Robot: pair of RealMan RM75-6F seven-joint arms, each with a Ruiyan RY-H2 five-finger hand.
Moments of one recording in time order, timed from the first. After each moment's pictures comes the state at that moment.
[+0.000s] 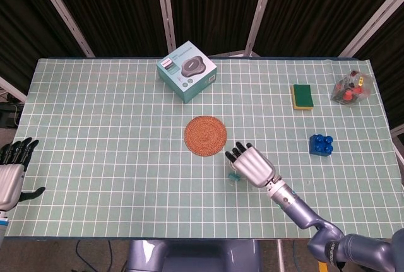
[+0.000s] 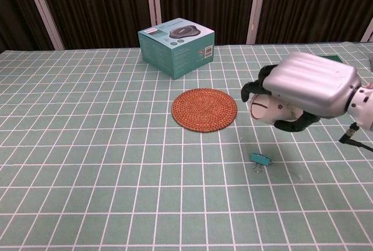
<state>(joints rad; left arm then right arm) -0.15 -1.01 -0.05 -1.84 1.31 1.37 0.28 0.65 -1.52 0.05 -1.41 -1.60 1.12 -0.53</state>
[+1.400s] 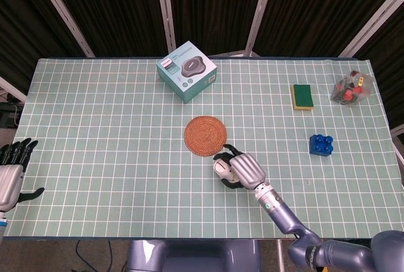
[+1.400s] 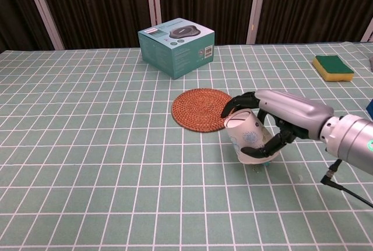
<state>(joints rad) -0.15 -1.00 -0.04 -1.85 1.31 1.37 0.28 0.62 -1.67 0.08 -1.37 -1.42 1.05 0.02</state>
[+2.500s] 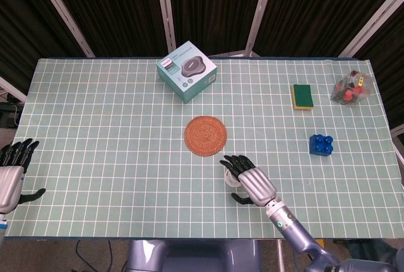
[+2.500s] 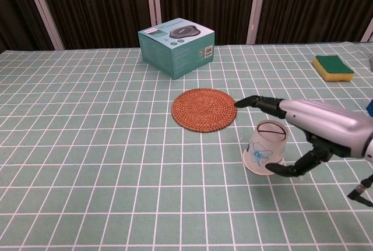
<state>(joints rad) -0.14 -1.00 -0.04 -1.87 1.34 1.40 0.28 0.52 -1.53 0.00 -1.60 -1.46 1.12 -0.10</state>
